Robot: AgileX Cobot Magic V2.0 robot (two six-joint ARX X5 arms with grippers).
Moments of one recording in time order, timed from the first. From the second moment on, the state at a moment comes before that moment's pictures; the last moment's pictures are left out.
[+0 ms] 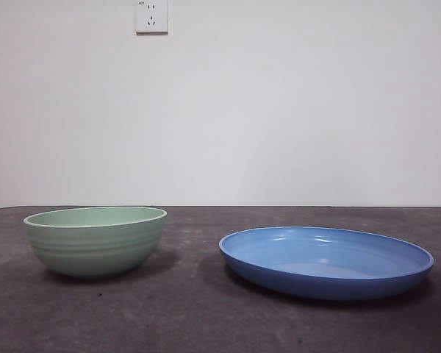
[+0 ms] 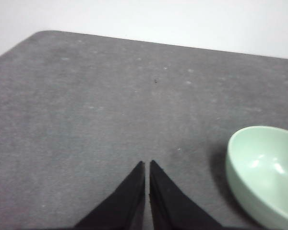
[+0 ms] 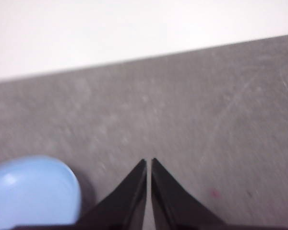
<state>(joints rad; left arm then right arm) -0.06 0.04 0.06 -0.20 0.01 -0.13 -0.06 0.01 0.07 -0.16 -0.13 0.23</state>
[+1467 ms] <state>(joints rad) -0.29 0.69 0.84 -0.66 0.57 -0.22 0.17 0.56 0.91 -0.83 -0.58 0.16</state>
